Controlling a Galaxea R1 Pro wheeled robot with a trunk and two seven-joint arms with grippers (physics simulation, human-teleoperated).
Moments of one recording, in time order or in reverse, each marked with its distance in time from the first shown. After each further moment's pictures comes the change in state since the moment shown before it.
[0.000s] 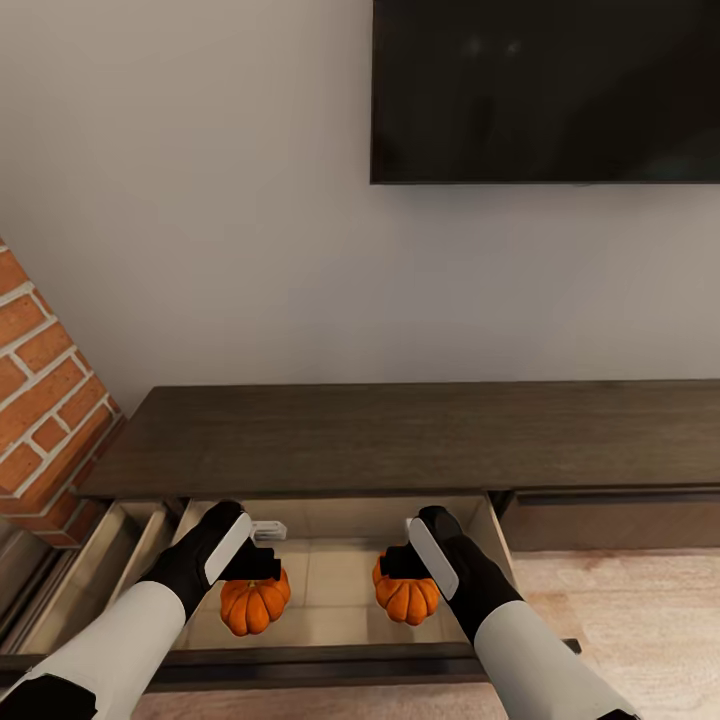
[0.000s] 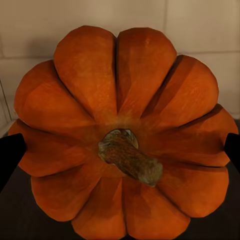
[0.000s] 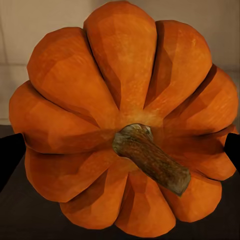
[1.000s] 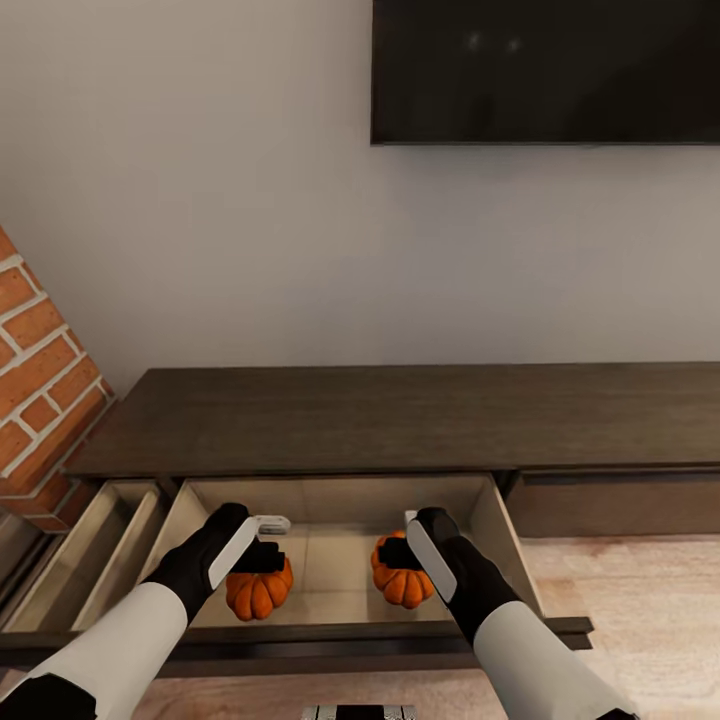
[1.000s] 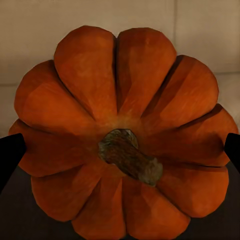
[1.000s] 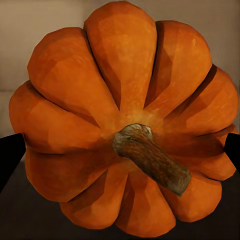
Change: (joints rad) left arm 0.001 0.001 -0.065 0.000 0.002 -0.112 0.000; right arm 0.000 -0.001 0.026 0.004 0.001 -0.121 0.001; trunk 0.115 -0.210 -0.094
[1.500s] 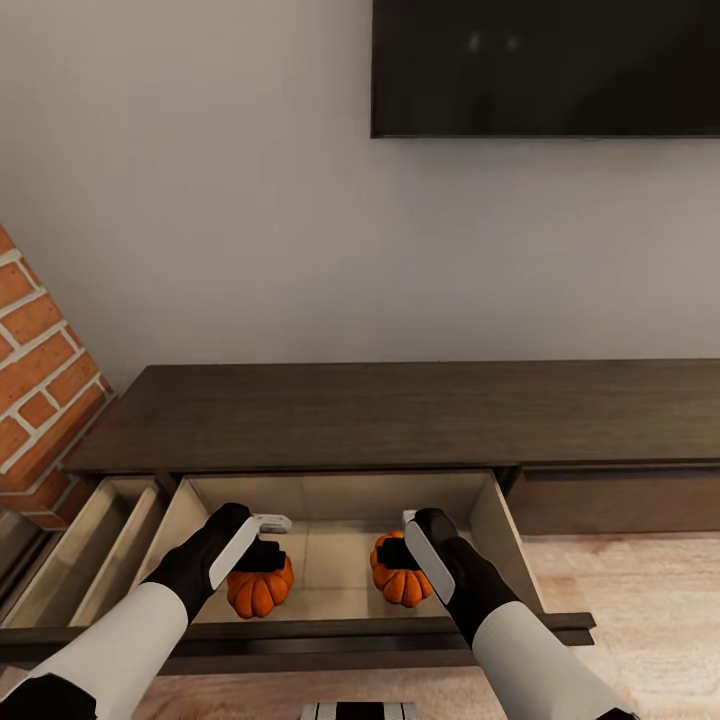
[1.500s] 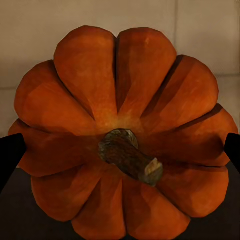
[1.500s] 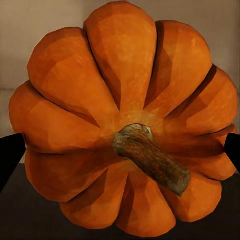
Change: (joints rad) left arm 0.000 0.000 -0.009 -0.004 0.000 -0.010 0.000; right arm 0.000 0.000 0.022 0.000 0.001 -0.008 0.000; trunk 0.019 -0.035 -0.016
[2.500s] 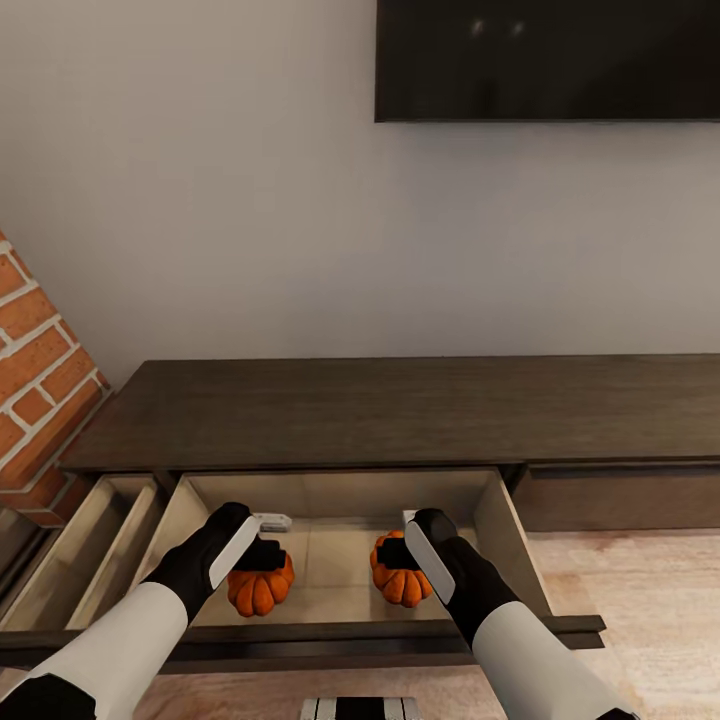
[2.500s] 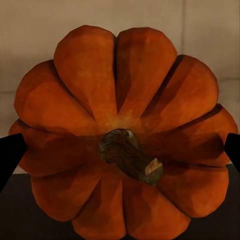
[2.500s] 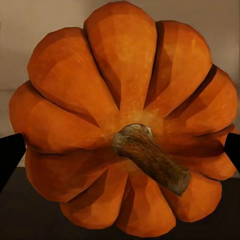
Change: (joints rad) left arm 0.000 0.001 0.000 -0.005 0.002 0.000 0.000; right arm 0.000 0.000 0.000 0.000 0.000 0.000 0.000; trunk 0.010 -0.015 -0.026
